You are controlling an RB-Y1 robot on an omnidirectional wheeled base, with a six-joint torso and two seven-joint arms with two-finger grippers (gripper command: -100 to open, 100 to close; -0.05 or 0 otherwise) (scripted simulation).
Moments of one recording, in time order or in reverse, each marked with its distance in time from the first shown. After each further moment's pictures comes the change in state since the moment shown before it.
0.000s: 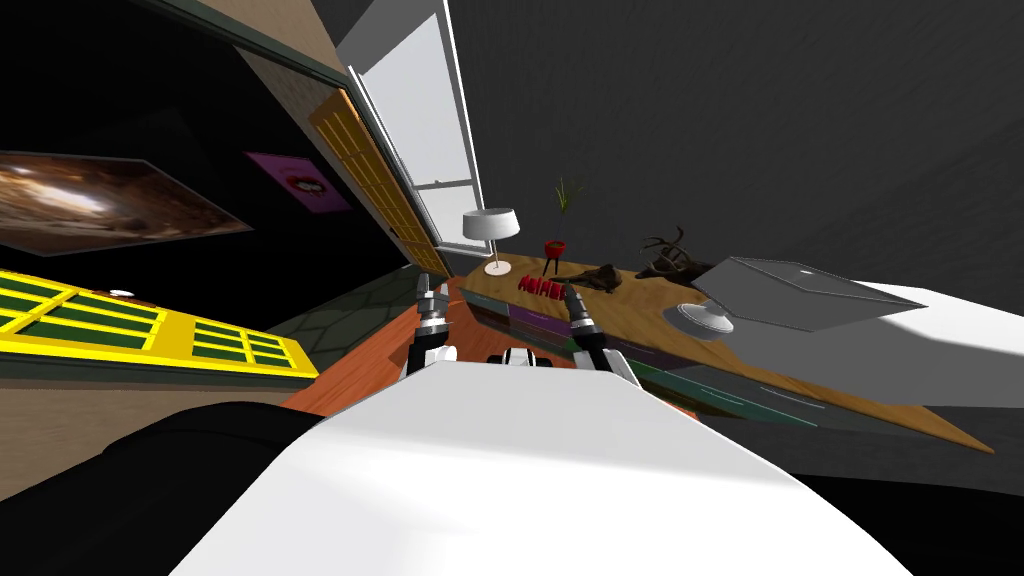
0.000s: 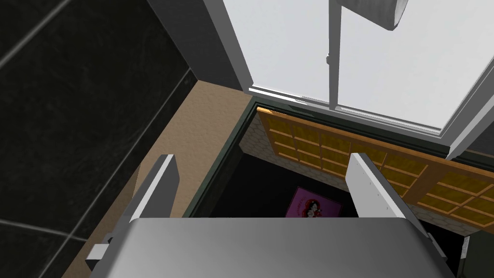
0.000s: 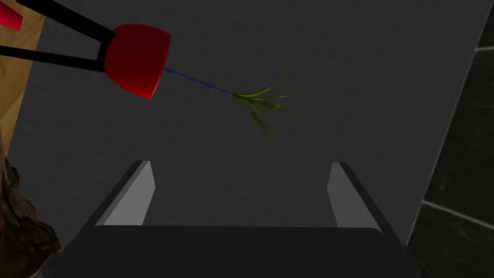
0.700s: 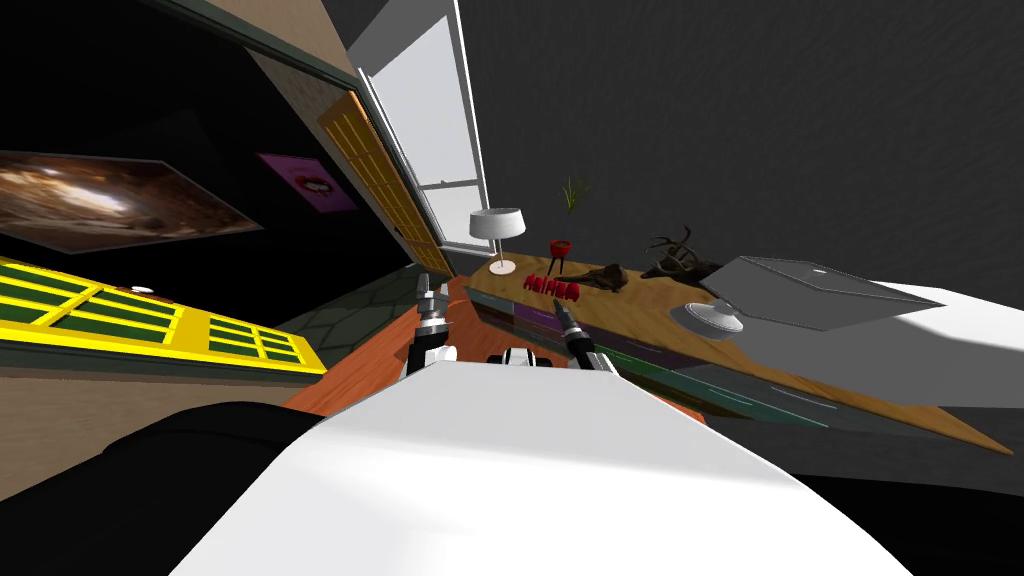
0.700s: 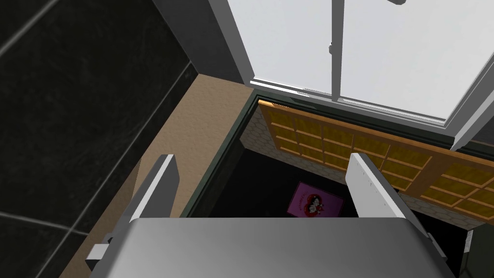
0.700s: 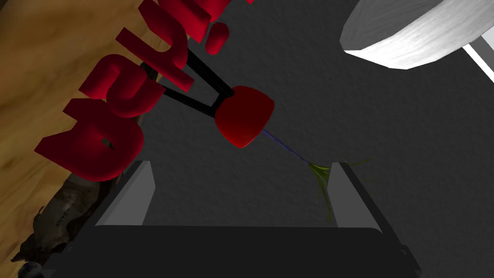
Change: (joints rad) left arm 0.000 0.000 0.000 0.000 0.000 0.000 0.000; right arm -0.003 -0.015 0.046 0.180 0.202 0.171 0.004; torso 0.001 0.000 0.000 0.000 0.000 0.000
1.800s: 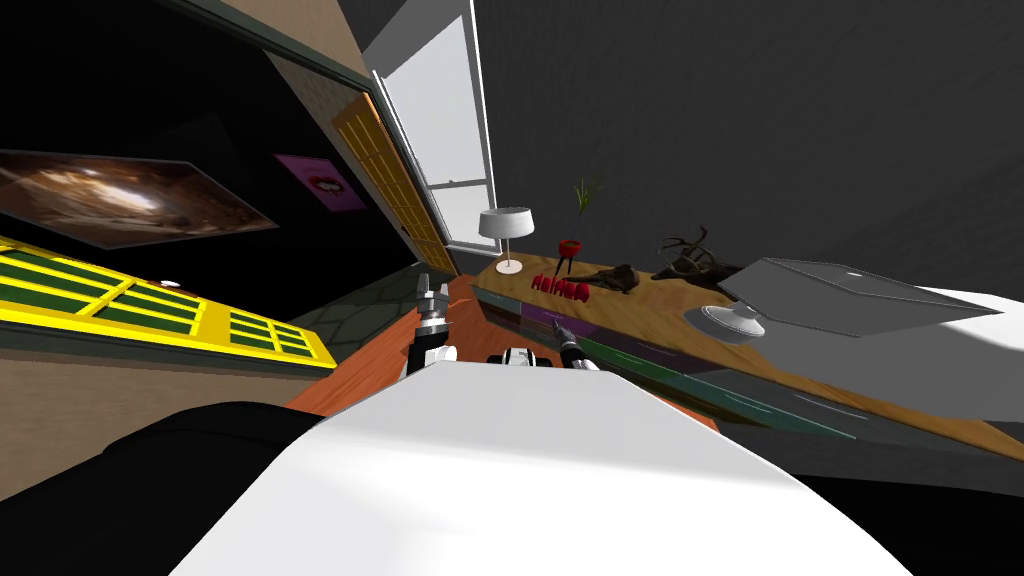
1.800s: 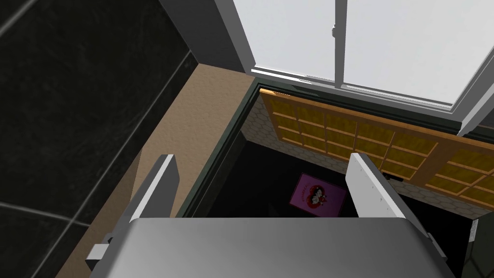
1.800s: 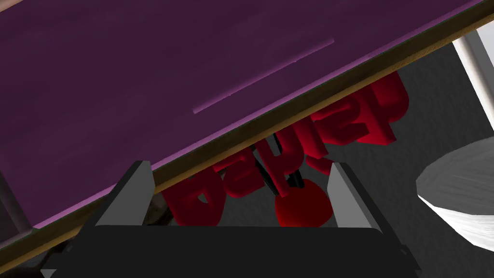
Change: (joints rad) left arm 0.000 0.000 0.000 0.000 0.000 0.000 0.000; right arm -0.008 -0.007 0.078 0.223 0.298 0.283 0.013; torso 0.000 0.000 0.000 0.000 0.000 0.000
